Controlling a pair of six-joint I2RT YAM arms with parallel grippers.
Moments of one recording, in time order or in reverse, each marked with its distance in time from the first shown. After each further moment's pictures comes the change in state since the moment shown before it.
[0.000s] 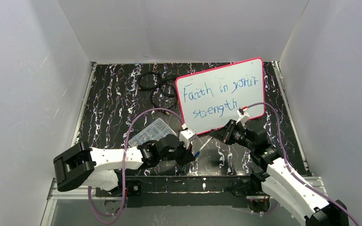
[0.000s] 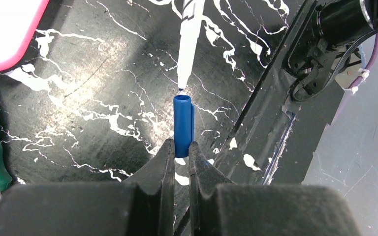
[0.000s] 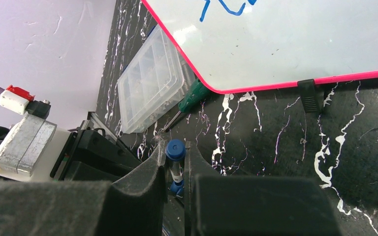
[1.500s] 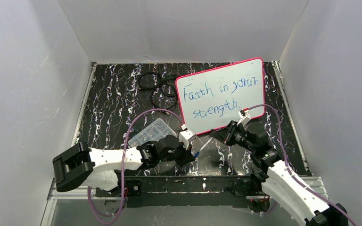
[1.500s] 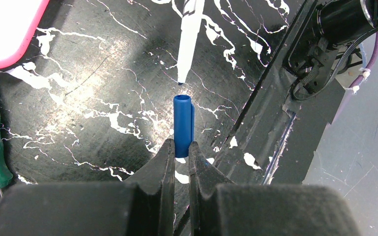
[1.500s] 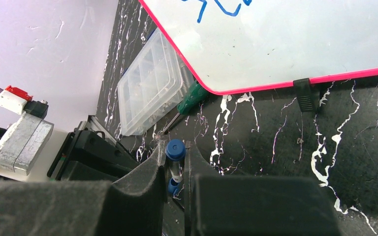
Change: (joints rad) left arm -0.008 -0.014 -0.014 0.001 -0.011 0.001; right arm 0.000 -0.045 -0.032 0.010 0.016 0.007
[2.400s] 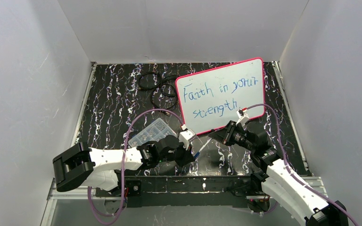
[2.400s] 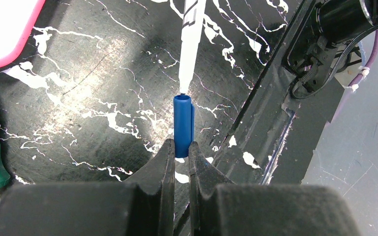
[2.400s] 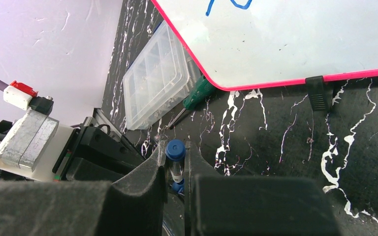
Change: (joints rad) left arm -0.002 0.002 0.000 0.000 0.004 0.000; right arm 0.000 0.025 0.000 0.027 -0.040 0.007
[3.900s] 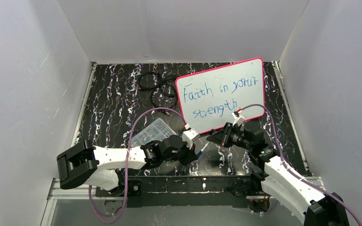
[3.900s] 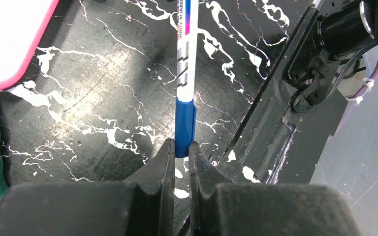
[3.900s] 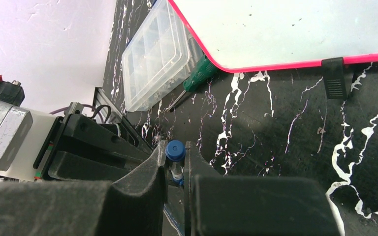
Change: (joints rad) left arm -0.017 0.049 0.049 0.015 -0.055 0.008; right arm 0.005 0.092 -0.008 0.038 -0.100 -0.014
